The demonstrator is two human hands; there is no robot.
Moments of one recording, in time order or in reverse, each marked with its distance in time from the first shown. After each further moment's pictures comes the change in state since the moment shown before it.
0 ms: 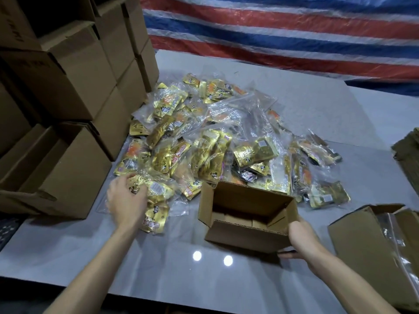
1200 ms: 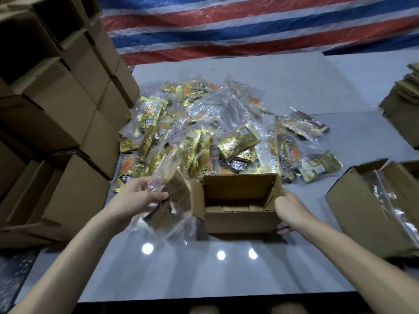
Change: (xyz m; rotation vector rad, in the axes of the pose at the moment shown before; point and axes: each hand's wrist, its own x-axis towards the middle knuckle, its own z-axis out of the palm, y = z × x) left_hand -0.015 0.094 -0.060 -0.156 -0.846 -0.071; right_hand -0.001 -0.001 -0.002 -0.049 -0.062 -0.108
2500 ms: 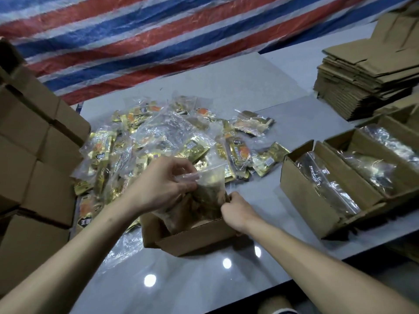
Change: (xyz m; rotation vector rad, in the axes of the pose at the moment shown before) left_hand -0.015 0.133 0.140 0.768 -0.251 0.682; right_hand -0.012 0.001 -0.004 0.082 -0.051 -0.064
